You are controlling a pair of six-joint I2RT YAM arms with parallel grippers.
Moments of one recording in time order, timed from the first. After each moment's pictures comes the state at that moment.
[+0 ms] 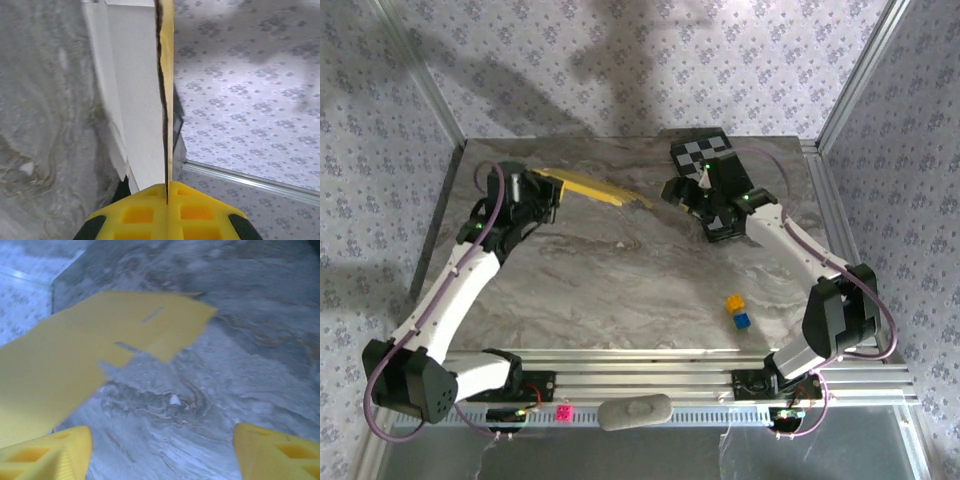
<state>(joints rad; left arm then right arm) -0.31 1.20 1.12 -0.36 0.10 -1.46 0.39 1.54 1.25 -0.44 -0.29 0.82</state>
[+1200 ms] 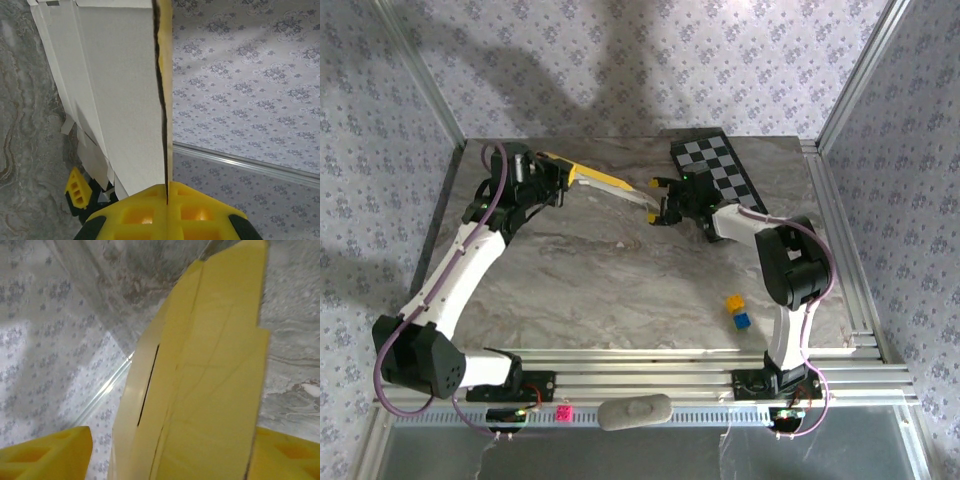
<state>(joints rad) -0.30 1.30 1.22 -0.31 0.22 -1.49 0.43 1.91 1.22 0.15 -0.43 2.03</state>
